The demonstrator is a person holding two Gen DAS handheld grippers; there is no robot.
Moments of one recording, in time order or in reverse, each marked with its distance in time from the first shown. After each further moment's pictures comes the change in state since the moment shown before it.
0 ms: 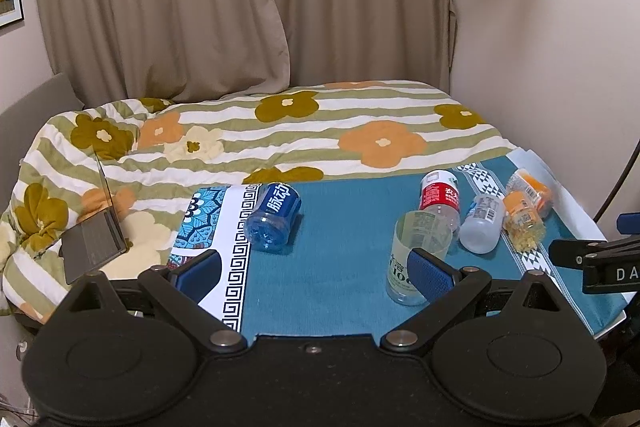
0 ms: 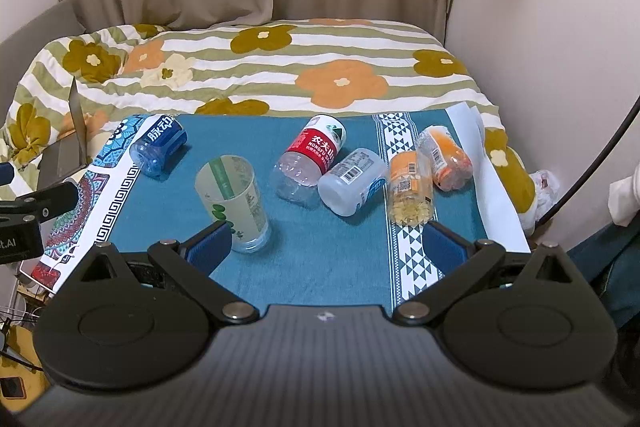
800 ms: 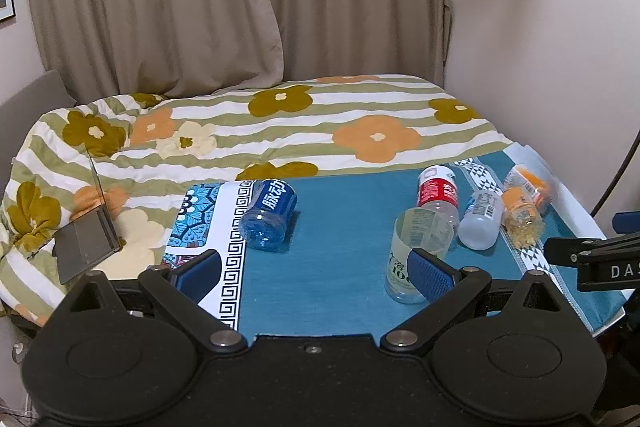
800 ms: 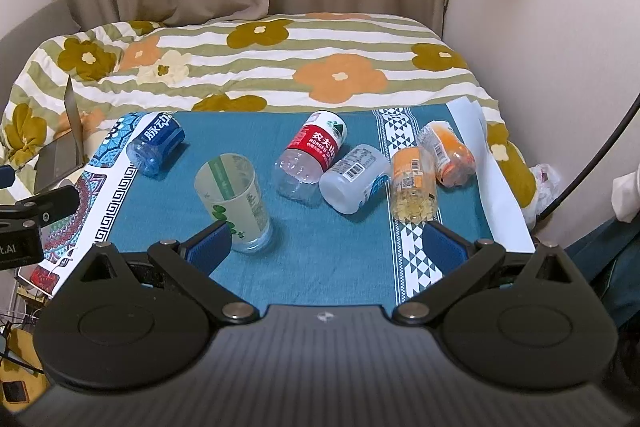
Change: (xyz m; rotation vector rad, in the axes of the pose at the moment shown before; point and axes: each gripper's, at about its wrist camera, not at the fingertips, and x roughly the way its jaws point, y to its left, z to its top) left arm 0.007 0.005 0.003 0.006 0.019 -0.018; right arm 0.008 0.003 0.000 0.010 0.013 -0.003
